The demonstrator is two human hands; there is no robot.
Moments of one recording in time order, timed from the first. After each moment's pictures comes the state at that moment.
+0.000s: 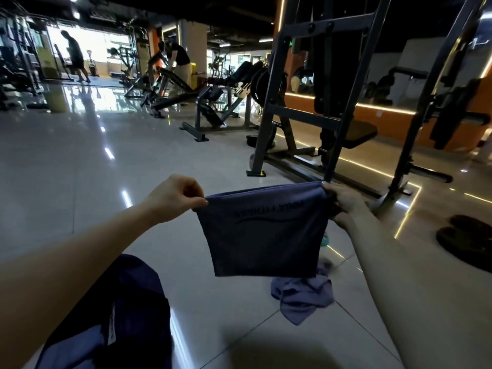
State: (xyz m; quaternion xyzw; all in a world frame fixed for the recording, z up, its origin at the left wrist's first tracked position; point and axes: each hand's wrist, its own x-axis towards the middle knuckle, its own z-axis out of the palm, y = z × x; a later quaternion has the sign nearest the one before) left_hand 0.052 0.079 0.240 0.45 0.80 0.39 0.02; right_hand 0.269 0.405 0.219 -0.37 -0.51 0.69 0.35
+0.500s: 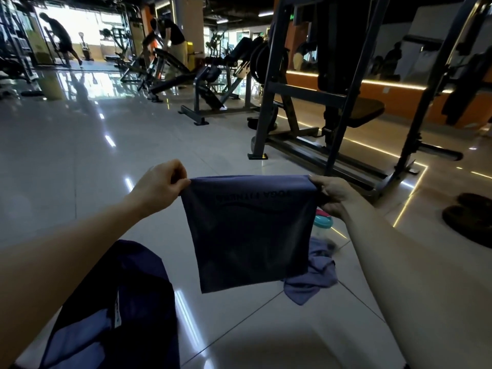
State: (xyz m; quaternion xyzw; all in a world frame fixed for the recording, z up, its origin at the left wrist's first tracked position) left_hand 0.024 0.074 0.212 0.43 0.83 0.36 -0.06; right_hand 0.249 0.393 0.196 -0.33 -0.48 0.77 0.26
